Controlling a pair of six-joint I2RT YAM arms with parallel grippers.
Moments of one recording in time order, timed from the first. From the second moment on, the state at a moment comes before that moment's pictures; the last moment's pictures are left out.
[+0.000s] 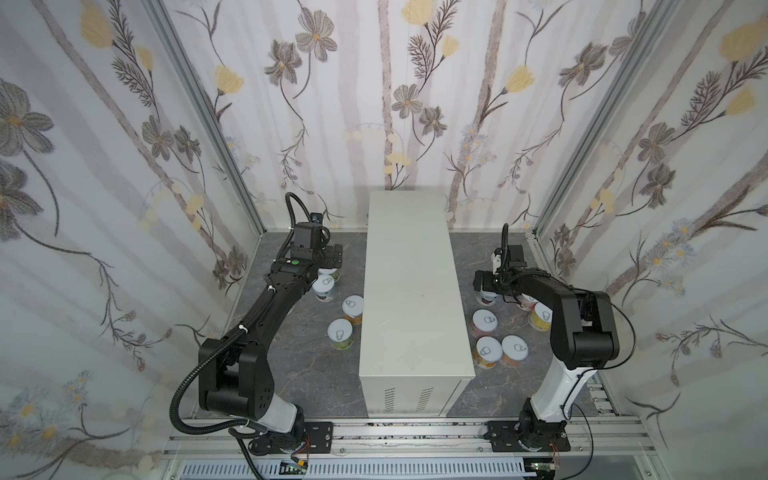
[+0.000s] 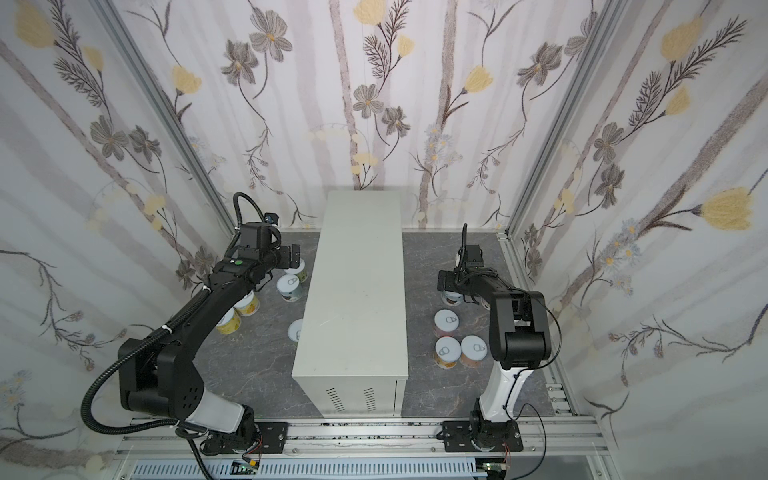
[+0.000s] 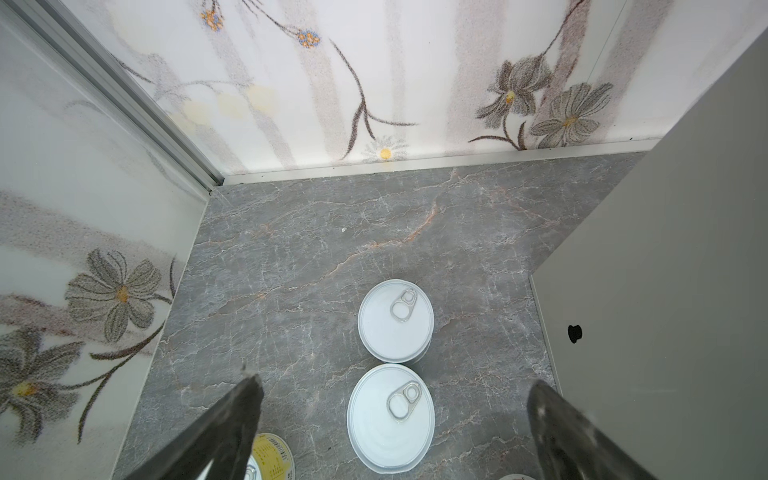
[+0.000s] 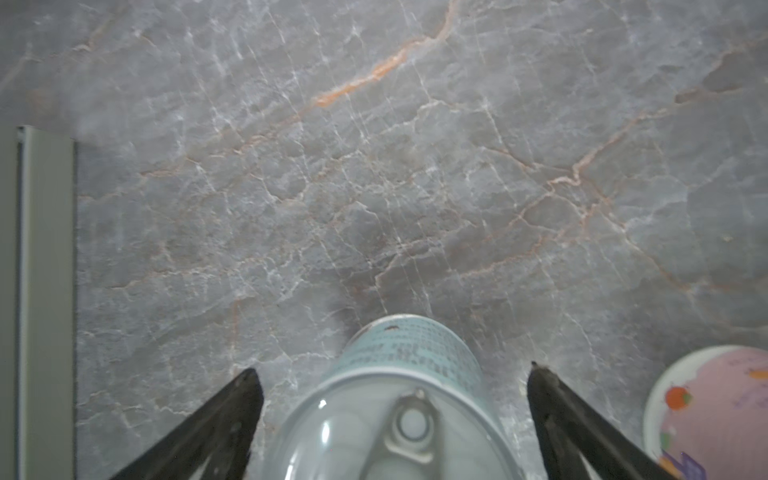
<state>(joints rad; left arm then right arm) -0.19 1.52 1.27 -0.37 -0.16 -0.03 0.04 1.84 1.17 -0.34 -0.05 0.16</state>
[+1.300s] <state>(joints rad) -0.26 1.35 1.28 -0.48 -0.19 0.00 0.07 1.82 1.09 -0.25 0.04 0.14</state>
